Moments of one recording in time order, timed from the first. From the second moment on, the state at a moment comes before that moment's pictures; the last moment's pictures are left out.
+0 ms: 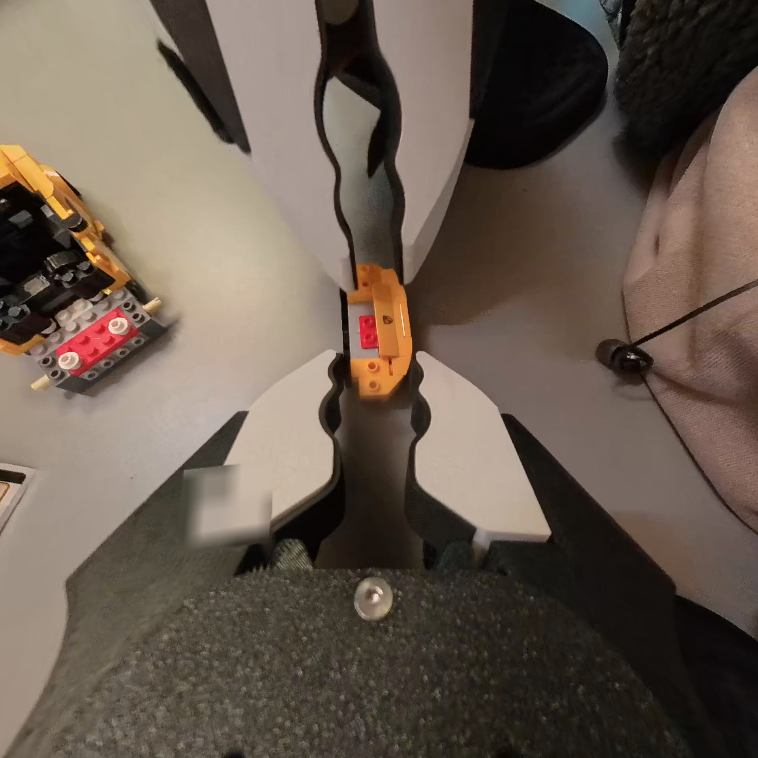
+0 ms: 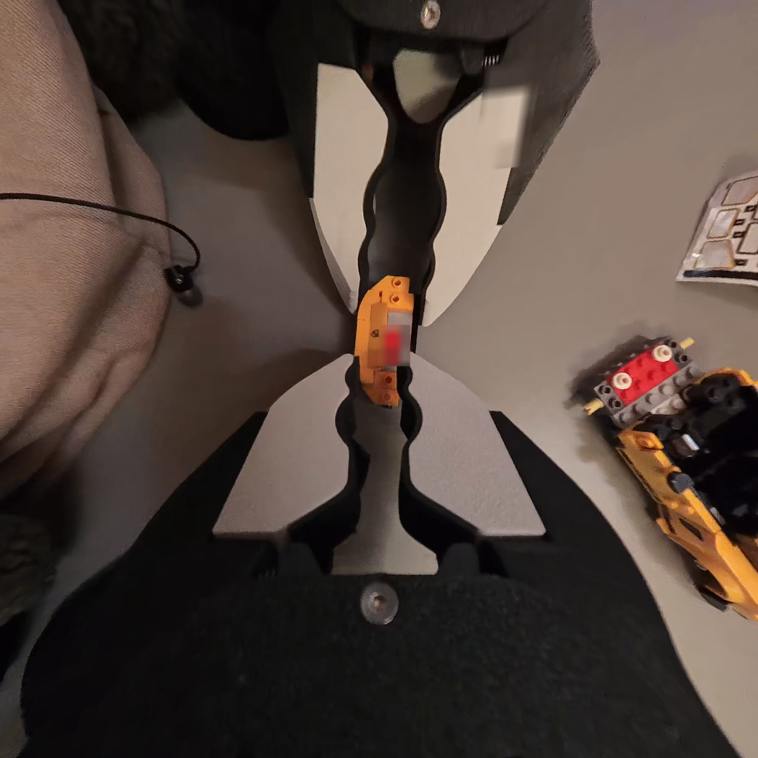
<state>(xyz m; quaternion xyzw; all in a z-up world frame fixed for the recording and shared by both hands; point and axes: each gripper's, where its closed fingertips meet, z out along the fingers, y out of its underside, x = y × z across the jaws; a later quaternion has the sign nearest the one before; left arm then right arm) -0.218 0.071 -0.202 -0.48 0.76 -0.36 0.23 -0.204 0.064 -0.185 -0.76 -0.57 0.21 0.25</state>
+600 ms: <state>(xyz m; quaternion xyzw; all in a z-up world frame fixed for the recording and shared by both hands) -0.219 0.069 -0.205 -0.48 0.77 -0.36 0.23 -0.209 0.052 -0.187 -0.75 -0.56 0.22 0.27</state>
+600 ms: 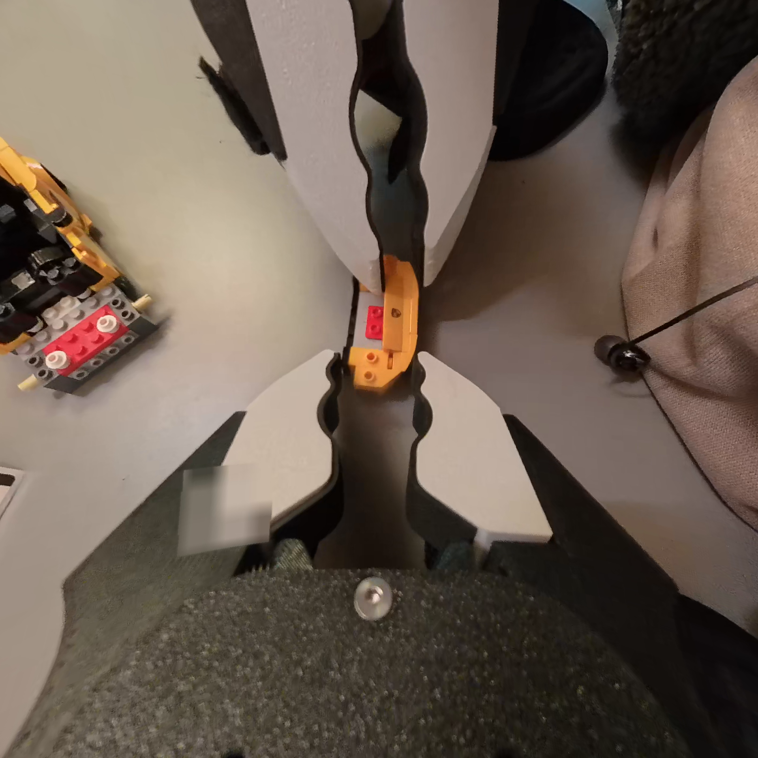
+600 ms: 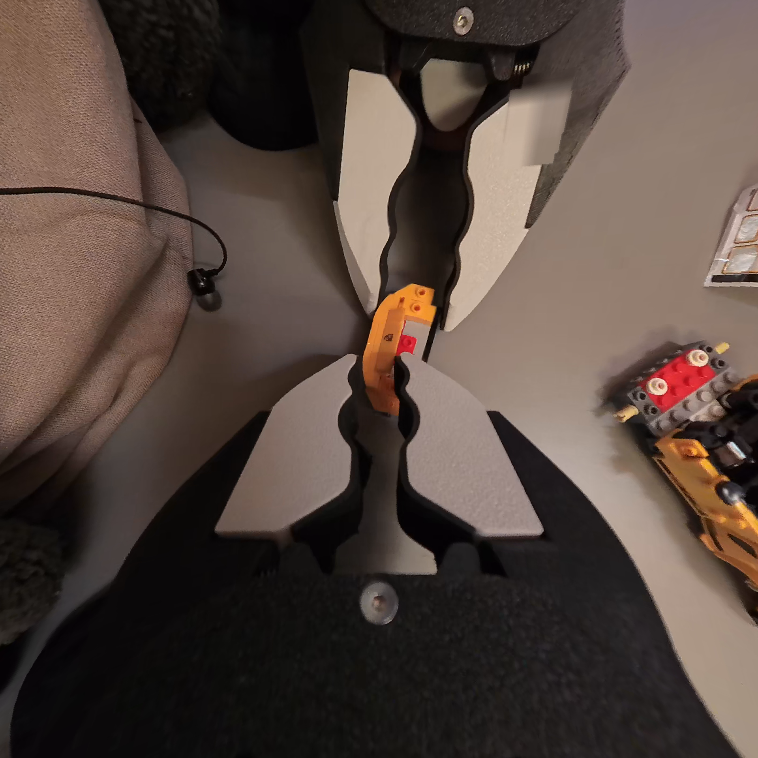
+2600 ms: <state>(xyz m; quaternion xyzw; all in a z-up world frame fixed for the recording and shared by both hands) -0.224 0.057 -0.203 -0.45 0.79 -0.37 0.22 -0.203 0.048 -0.198 -0.75 -0.56 0.19 0.28</state>
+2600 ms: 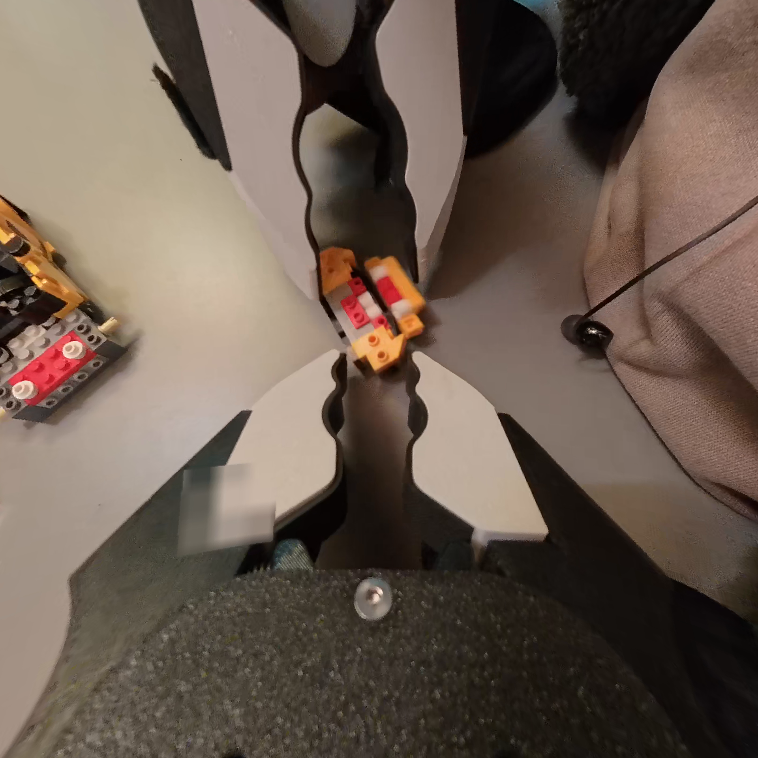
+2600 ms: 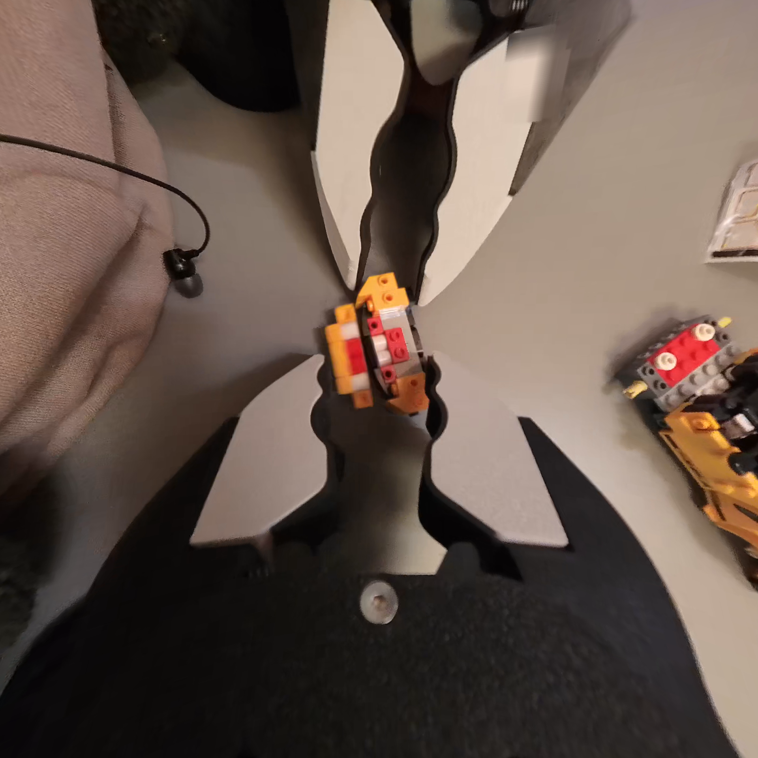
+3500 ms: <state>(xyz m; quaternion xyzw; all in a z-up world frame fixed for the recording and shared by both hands) -0.219 0.053 -0.203 -0.45 0.79 -0.36 0.23 -0.202 0.033 -0.183 -0.70 -0.62 0.18 0.31</state>
